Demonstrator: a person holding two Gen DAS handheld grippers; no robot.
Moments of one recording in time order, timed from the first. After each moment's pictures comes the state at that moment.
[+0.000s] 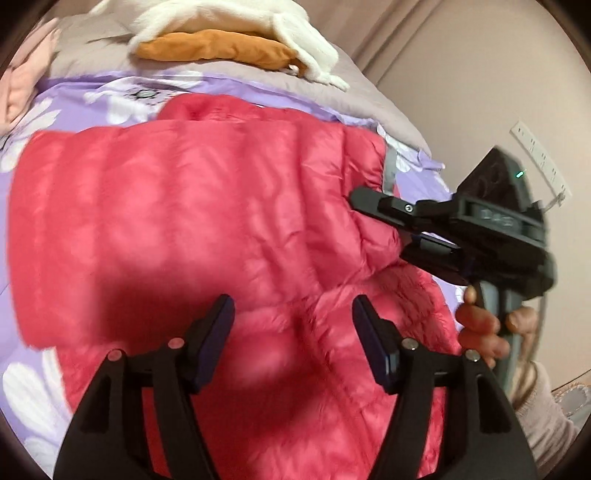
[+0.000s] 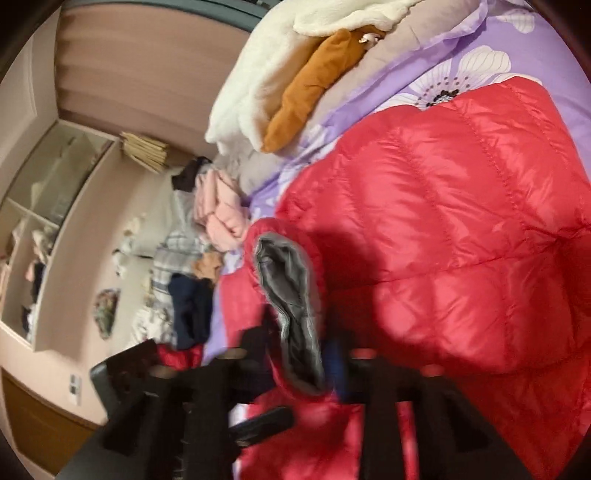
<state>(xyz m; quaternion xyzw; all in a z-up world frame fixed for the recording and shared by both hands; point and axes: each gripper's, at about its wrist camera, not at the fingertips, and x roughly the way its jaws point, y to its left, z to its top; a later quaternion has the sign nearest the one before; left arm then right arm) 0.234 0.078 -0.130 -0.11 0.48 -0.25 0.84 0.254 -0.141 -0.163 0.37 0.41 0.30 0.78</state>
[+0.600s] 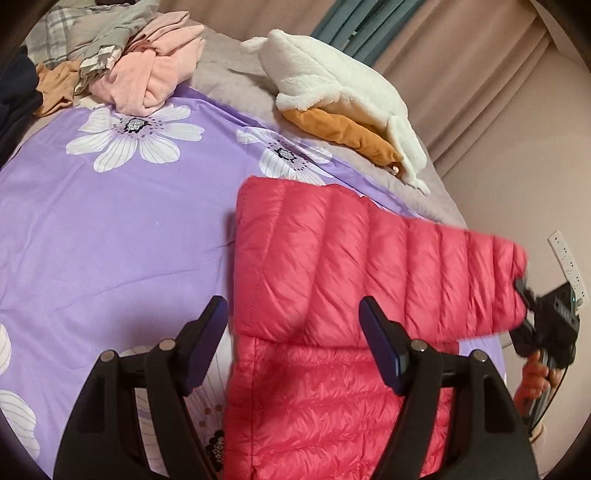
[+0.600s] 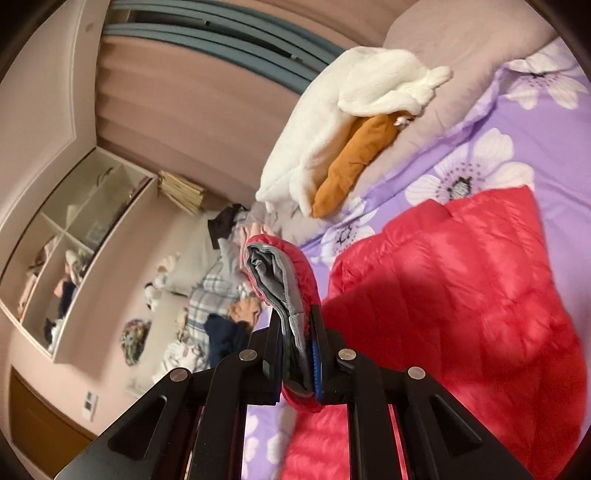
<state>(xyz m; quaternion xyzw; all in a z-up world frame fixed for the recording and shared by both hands) 0.206 0.205 -0.093 -0.21 0.41 -0.10 0.88 0.210 -0.190 -0.095 0.41 0.32 0.31 0.79</state>
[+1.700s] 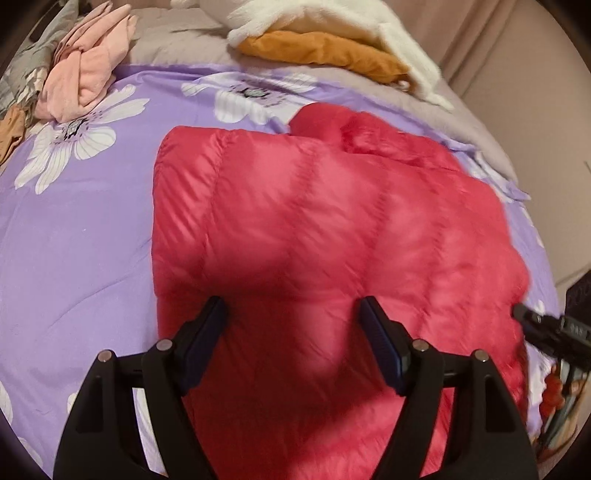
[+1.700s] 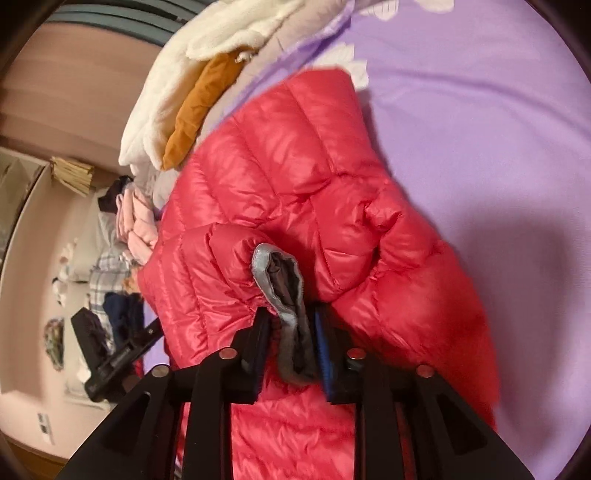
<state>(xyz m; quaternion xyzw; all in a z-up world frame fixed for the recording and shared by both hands) 0.262 0.130 -0.153 -0.08 0.49 -0.11 0.86 0.206 -0.224 -0.185 0.35 0.46 0.16 0.80</state>
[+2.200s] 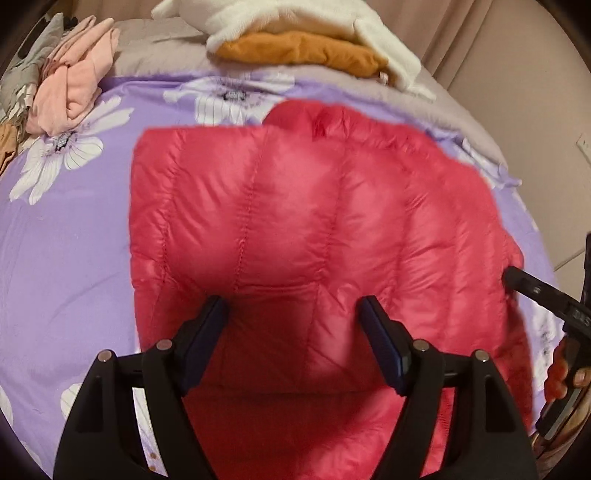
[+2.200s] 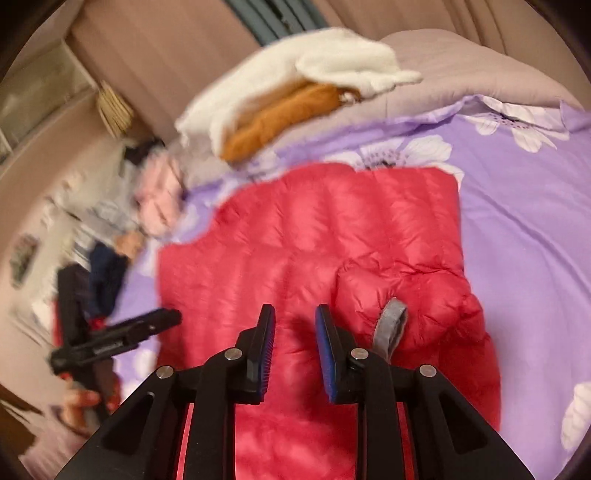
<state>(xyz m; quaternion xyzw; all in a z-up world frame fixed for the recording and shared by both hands) 0.260 0.110 -0.164 -0.05 0.49 -0.12 0.86 0.227 -0.152 -0.150 0.16 0.42 0.17 0.88</state>
